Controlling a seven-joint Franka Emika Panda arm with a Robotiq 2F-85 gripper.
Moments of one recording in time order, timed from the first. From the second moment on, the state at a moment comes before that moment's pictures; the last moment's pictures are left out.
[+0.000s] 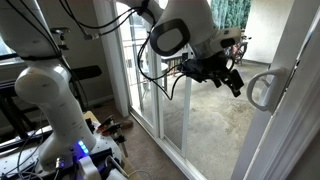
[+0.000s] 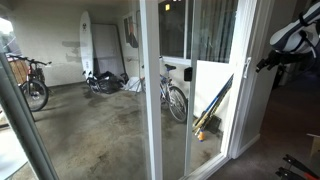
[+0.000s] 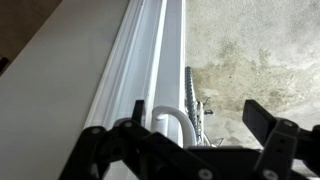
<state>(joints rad) -0.31 -0.05 -0.43 -2.38 0.20 2.88 -0.46</state>
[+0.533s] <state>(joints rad) -0.31 -0.05 -0.43 -2.37 0.21 2.88 -0.46</state>
